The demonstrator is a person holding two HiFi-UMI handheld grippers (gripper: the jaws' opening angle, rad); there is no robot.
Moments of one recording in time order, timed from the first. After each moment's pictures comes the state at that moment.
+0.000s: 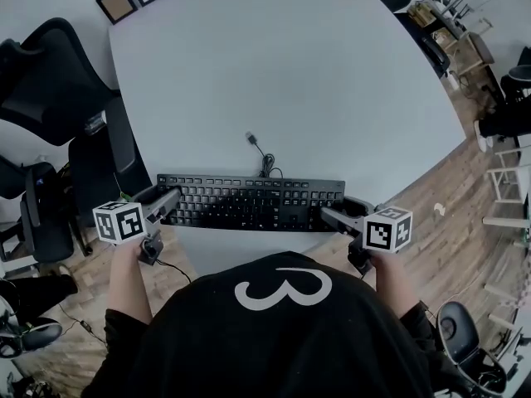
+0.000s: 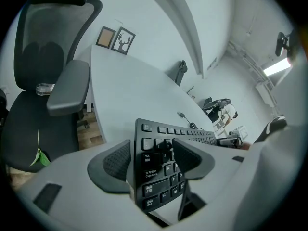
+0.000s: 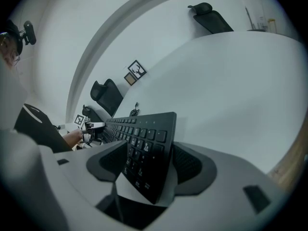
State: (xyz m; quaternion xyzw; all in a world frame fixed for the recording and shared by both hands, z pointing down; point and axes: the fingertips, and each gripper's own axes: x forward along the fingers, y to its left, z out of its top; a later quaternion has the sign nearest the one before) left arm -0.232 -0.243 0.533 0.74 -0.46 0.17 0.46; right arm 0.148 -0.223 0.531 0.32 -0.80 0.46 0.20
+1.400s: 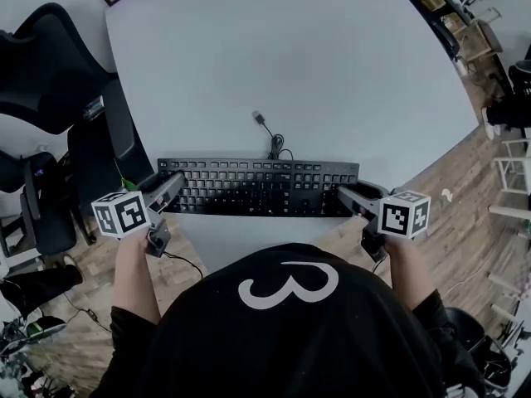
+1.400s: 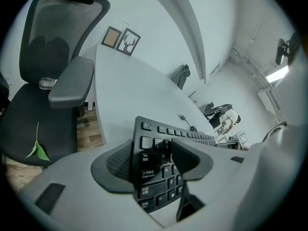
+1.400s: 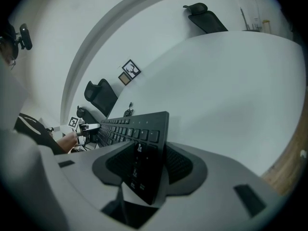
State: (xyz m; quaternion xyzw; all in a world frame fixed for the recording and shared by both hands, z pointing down) left arm -0.226 -0.242 0.532 0.74 -0.47 0.14 0.47; right arm 0.155 -0.228 0.537 0.34 -0.78 0.47 0.21
